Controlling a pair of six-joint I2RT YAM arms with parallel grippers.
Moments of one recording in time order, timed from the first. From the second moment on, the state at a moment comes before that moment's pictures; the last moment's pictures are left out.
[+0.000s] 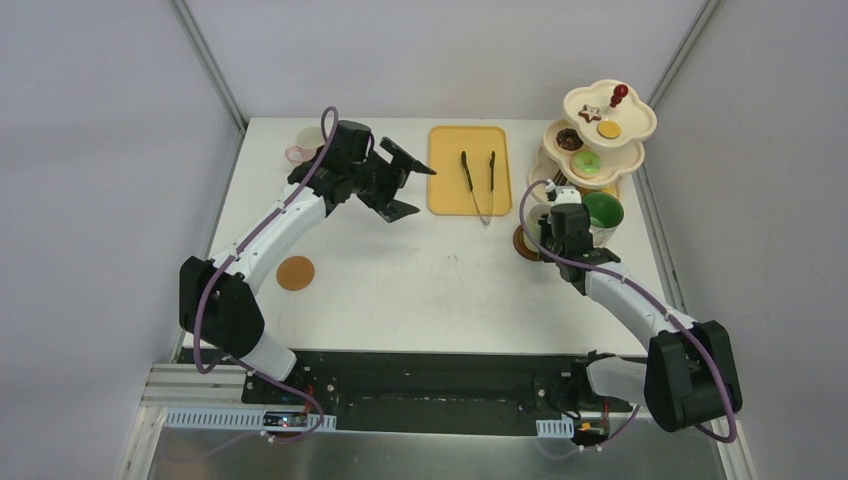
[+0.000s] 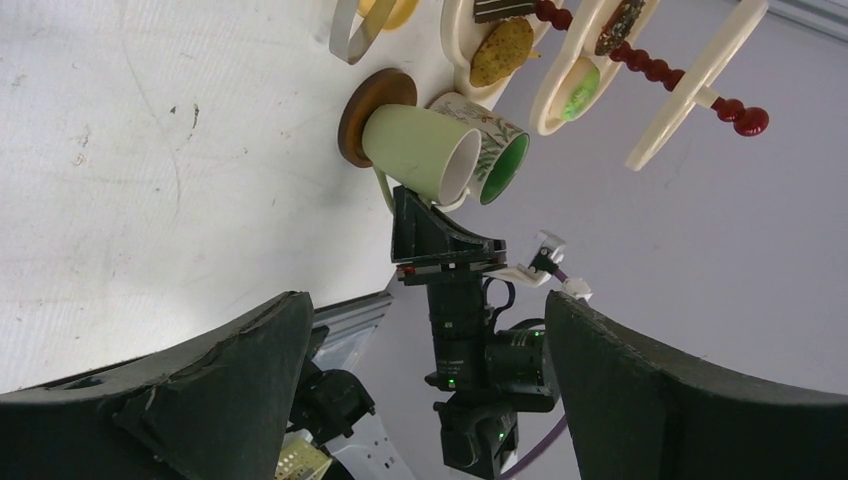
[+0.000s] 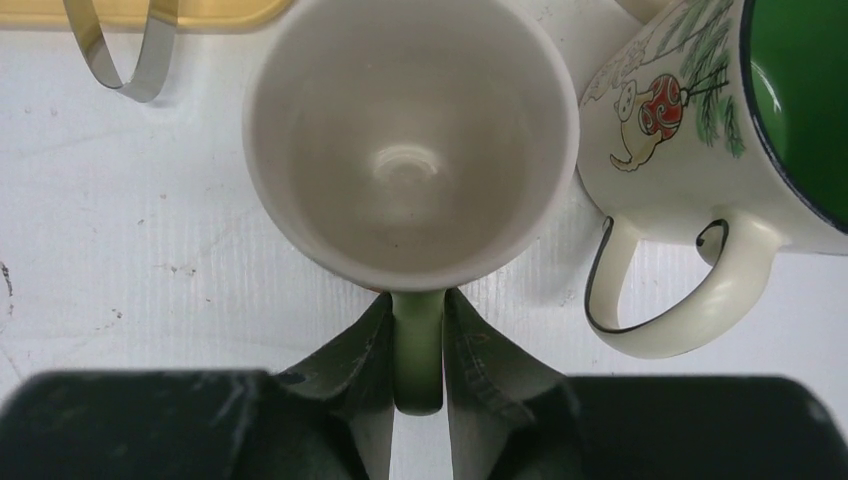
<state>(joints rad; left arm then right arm) -0.44 1.54 1.37 -0.51 0.37 -1.43 0.30 1.21 0.65 -0.17 0.23 0.16</state>
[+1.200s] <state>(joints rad) -0.42 1.54 1.57 -0.71 0.20 -1.07 0.30 1.08 0.90 -0.56 0.12 0.32</state>
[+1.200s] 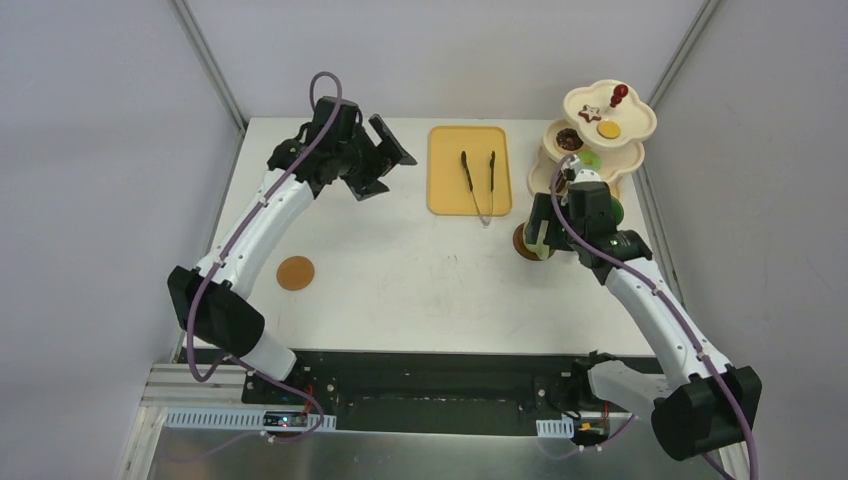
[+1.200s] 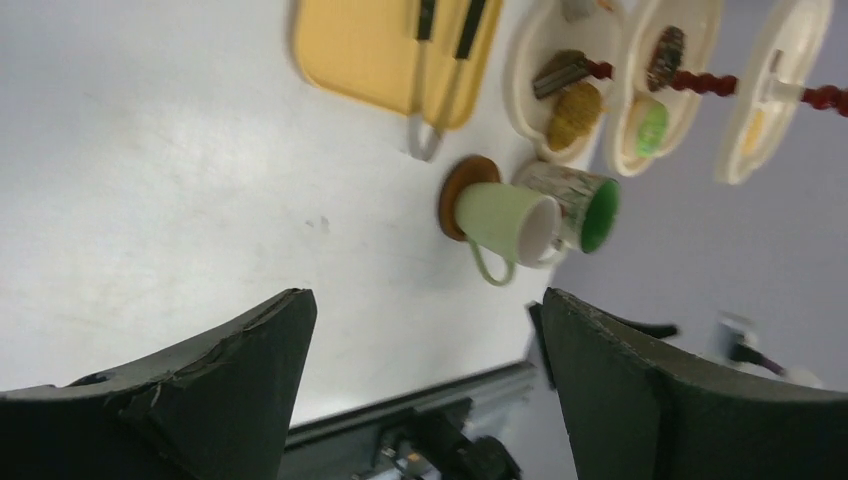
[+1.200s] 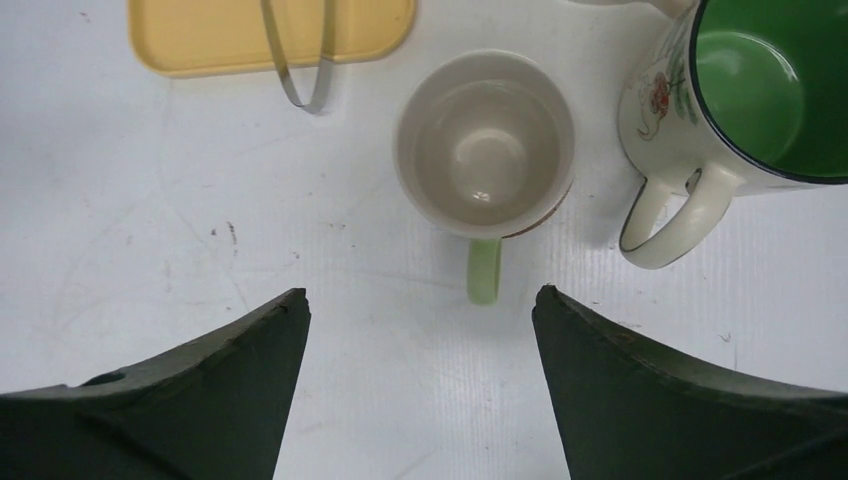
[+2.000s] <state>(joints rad) 0.16 1.51 1.04 -0.84 0.03 -0.63 0.30 1.09 1.01 -0.65 -0.09 0.39</state>
